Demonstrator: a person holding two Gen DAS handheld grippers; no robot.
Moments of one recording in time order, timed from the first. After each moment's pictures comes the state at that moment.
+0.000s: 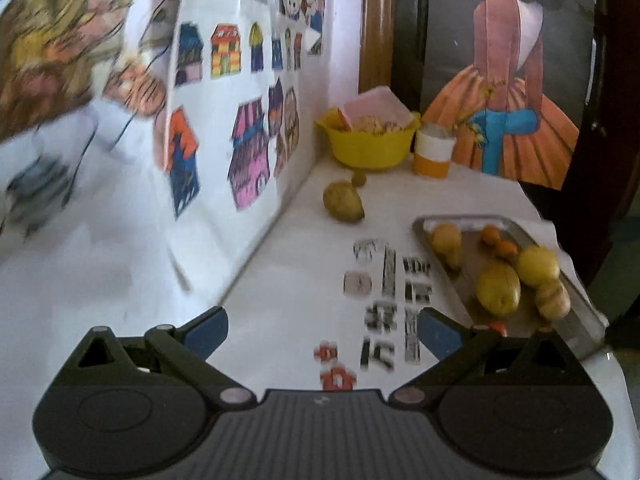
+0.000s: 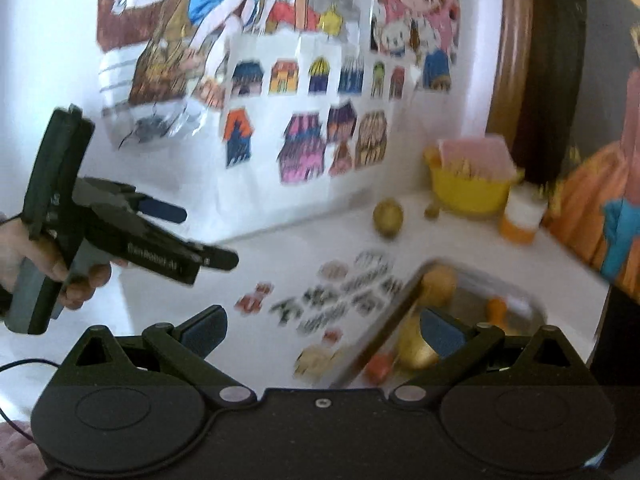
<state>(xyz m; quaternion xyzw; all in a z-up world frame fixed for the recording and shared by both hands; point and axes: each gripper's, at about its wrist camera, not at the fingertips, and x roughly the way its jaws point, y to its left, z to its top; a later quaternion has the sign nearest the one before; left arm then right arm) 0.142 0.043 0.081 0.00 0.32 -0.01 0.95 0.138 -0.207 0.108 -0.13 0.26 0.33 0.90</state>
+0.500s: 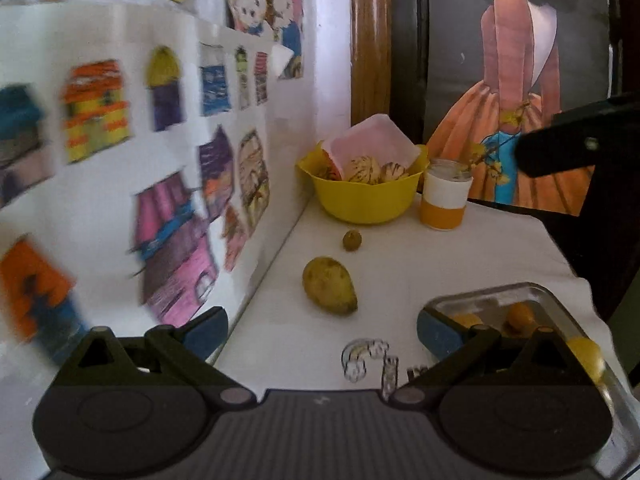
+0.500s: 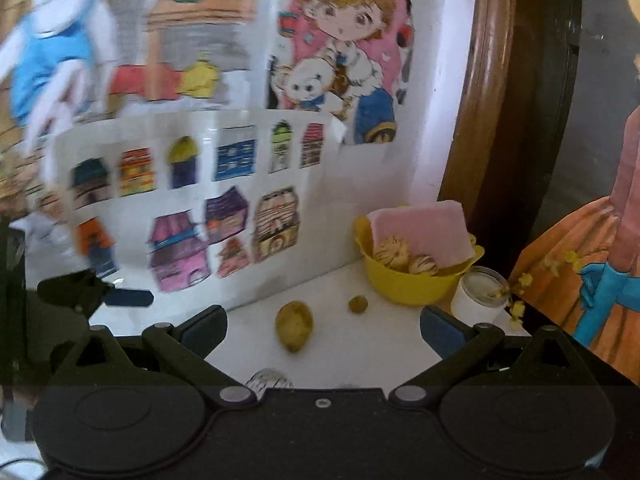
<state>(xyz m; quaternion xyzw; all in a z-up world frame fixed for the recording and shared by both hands) 0.281 0.009 0.079 0.01 0.29 -0.01 0.96 0.333 -0.183 0.154 -0.12 0.26 0.30 0.91</state>
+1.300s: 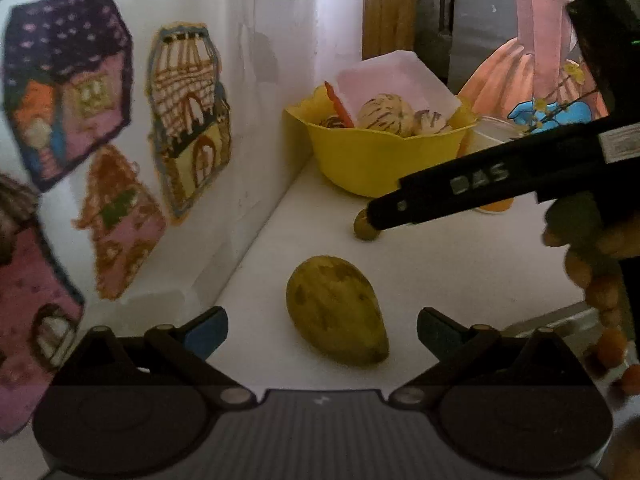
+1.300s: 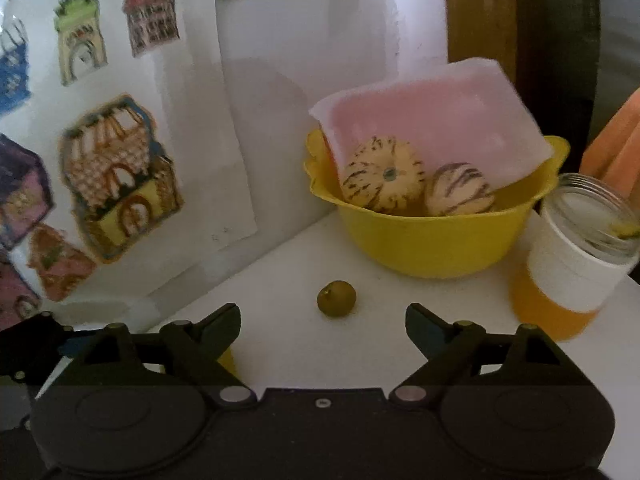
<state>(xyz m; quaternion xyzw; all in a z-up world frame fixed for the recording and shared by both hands) 0.415 0.013 -0.006 0.00 0.33 -0.01 0.95 0.523 -0.137 0.006 -0.04 0.35 0.29 0.89</state>
